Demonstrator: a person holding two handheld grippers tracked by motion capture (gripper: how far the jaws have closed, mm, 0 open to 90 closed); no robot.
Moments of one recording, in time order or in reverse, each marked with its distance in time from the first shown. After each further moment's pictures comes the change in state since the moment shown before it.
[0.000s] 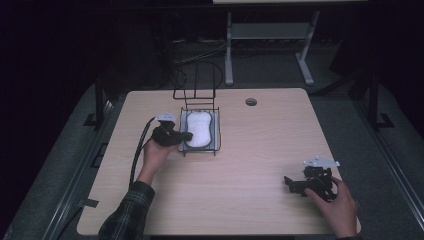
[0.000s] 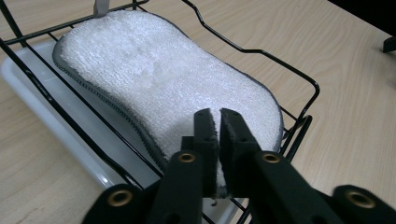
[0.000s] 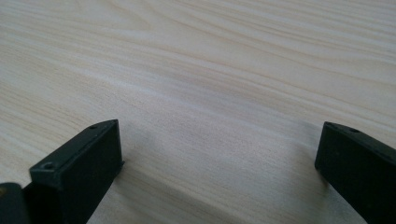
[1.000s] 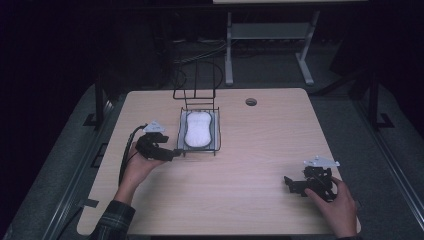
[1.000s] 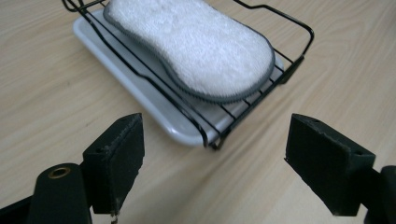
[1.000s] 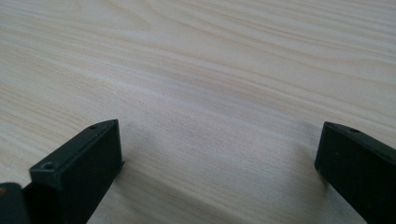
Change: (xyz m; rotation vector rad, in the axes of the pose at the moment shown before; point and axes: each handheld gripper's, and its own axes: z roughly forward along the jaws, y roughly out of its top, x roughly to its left) left arm -0.033 -0.026 -0.058 0.076 0.168 0.056; right arm 0.000 0.000 0.000 0.000 0.000 0.000
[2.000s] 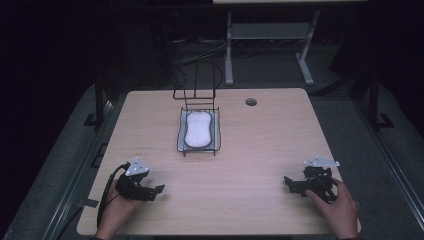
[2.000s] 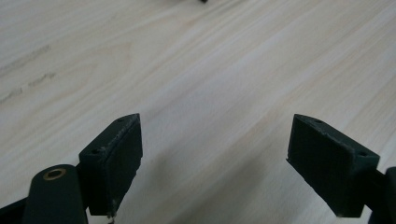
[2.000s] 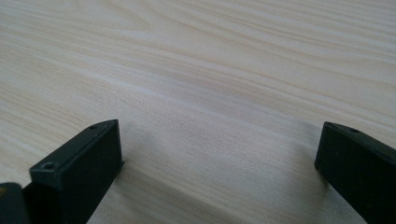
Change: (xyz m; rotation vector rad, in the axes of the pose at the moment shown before) left arm -0.034 -0.098 -0.038 0.096 0.105 -0.004; right arm 0.000 0.000 0.000 0.000 0.000 0.001
